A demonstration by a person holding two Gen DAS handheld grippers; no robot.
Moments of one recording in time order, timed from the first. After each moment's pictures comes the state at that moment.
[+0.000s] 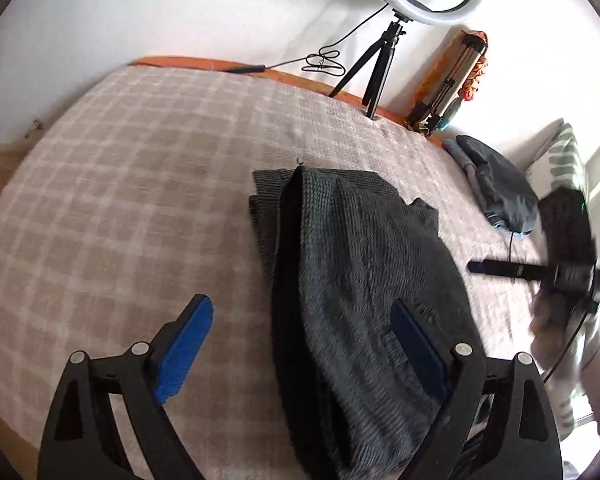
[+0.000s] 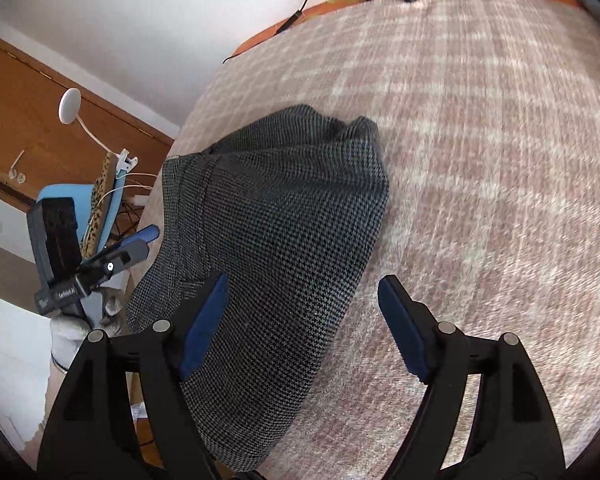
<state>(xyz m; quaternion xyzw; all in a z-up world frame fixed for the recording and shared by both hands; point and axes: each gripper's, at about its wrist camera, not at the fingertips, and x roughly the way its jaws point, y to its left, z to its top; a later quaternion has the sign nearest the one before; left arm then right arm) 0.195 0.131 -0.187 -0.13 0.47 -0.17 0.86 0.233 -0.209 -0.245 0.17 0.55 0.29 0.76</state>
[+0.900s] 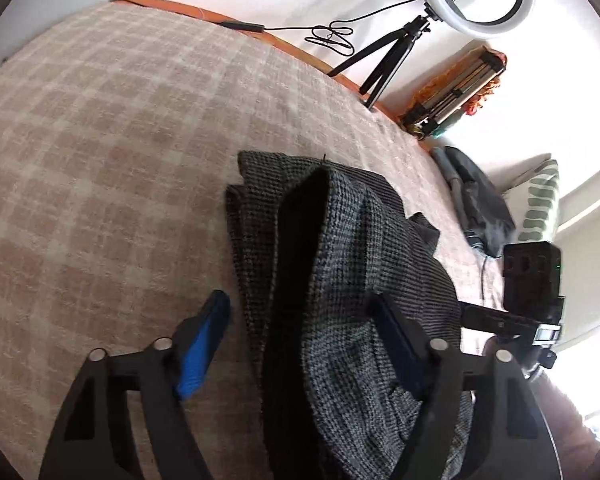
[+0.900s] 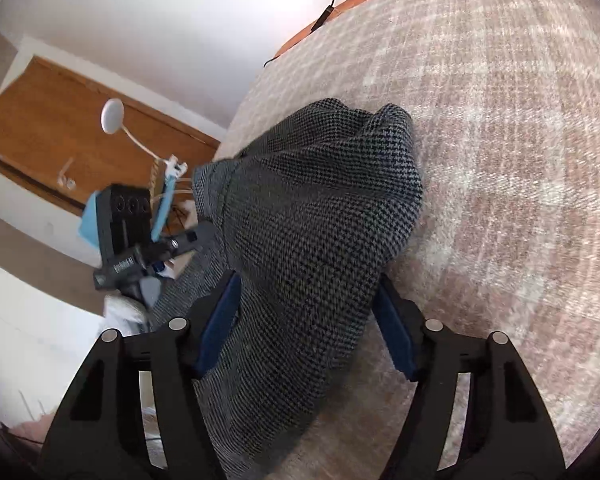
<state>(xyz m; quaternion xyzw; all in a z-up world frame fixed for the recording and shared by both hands) 0.245 0.133 -0.234 -0.22 0.50 -0.23 0.81 0.244 -0.202 -0.271 0.24 0.52 0.37 0.73</state>
